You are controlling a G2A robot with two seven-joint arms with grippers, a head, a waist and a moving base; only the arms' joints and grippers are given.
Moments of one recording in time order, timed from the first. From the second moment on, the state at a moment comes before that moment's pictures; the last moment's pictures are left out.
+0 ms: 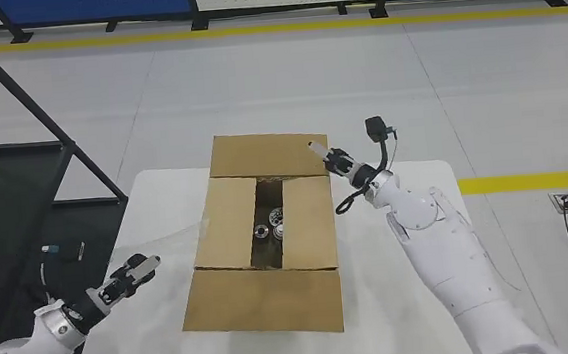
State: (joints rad) left arm 1.33 -1.03 -1.87 -1.71 -0.06 -0.33 -1.00; right arm -0.41 -1.46 1.20 -0.76 -0.24 -0.34 0.42
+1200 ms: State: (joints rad) left arm 1.32 -0.98 -1.72 -1.67 -0.13 -0.45 -1.28; right arm -0.16 -1.53 1.19 -0.26 0.01 -0.66 0.63
